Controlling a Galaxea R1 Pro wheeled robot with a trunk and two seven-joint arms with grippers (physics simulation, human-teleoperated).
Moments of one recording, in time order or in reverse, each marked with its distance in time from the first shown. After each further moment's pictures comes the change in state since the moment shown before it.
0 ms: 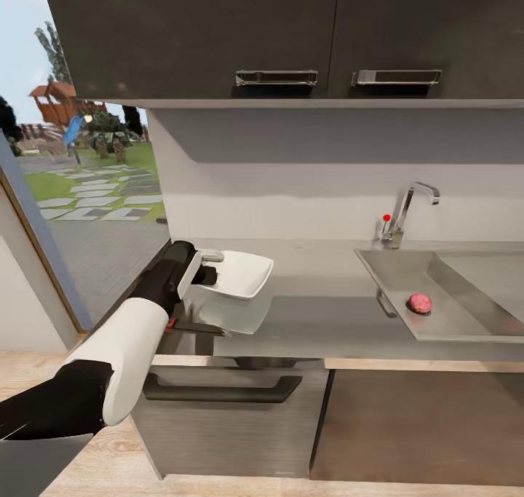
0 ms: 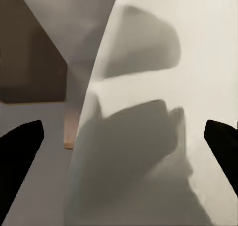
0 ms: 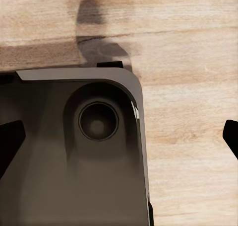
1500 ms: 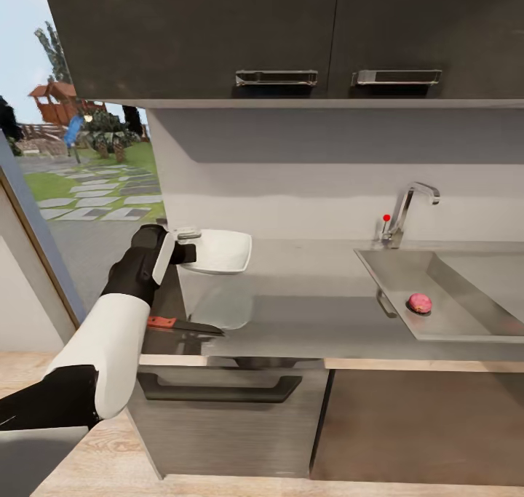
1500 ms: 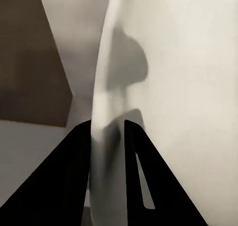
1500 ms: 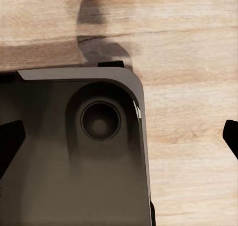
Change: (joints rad) left arm 0.000 0.041 0.156 -0.186 0.006 0.003 -0.002; right arm 0.000 0.006 0.000 0.000 0.001 0.000 -0.008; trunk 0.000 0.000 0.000
